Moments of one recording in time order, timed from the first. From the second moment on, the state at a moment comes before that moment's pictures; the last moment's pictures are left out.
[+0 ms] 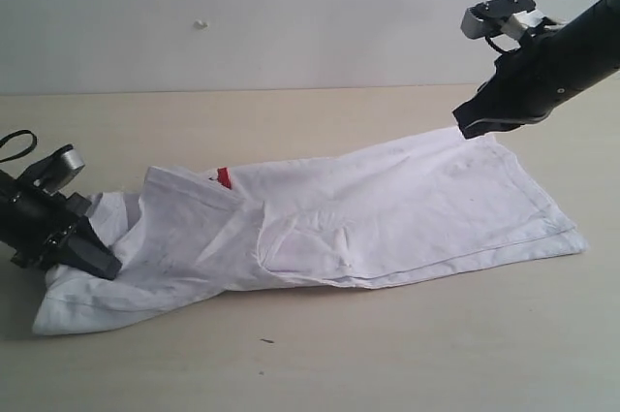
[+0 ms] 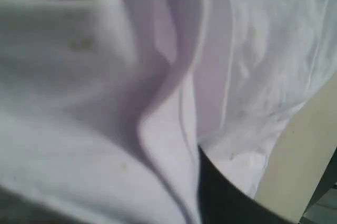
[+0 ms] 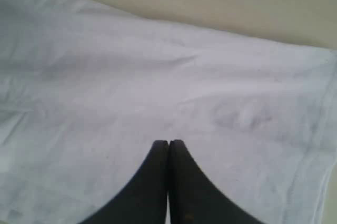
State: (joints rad) left arm 0.14 2.24 -1.26 -0.81 1.17 0.94; right arm -0.09 1.90 -1.31 0.60 0.70 -0.89
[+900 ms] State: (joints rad) left arm -0.03 1.88 -1.34 -1.16 1.20 0.73; right arm -0.09 1.89 -1.31 0.64 0.72 -0.89
